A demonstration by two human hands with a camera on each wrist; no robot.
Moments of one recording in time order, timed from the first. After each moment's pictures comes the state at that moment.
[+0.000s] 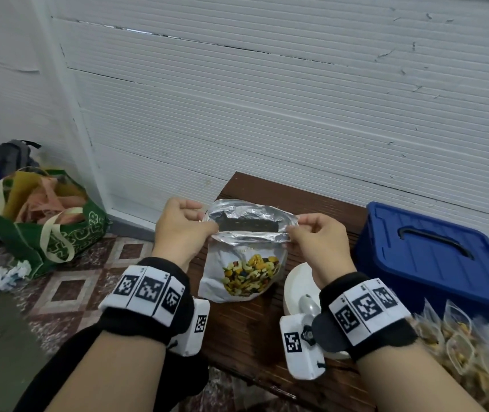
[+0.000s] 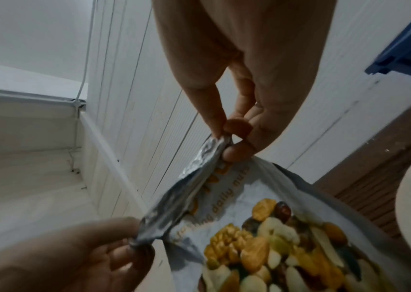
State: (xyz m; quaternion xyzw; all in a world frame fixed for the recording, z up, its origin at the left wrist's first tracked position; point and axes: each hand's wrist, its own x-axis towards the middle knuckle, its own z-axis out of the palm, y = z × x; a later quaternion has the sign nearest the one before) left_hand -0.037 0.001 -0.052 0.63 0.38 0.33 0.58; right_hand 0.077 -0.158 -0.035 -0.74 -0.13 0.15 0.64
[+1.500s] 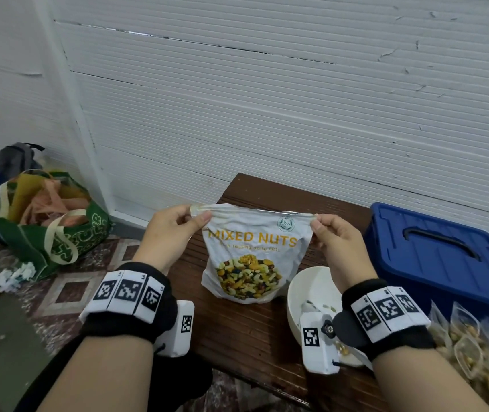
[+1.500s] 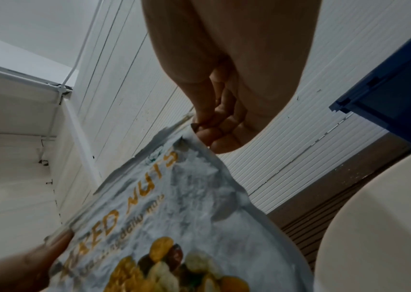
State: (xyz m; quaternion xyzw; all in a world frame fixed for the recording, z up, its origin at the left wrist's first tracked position) left_hand -0.055 0.027 -0.060 0.72 0.28 0.29 0.56; right_hand 0.111 -0.175 -0.063 -0.69 -0.20 0.14 0.68
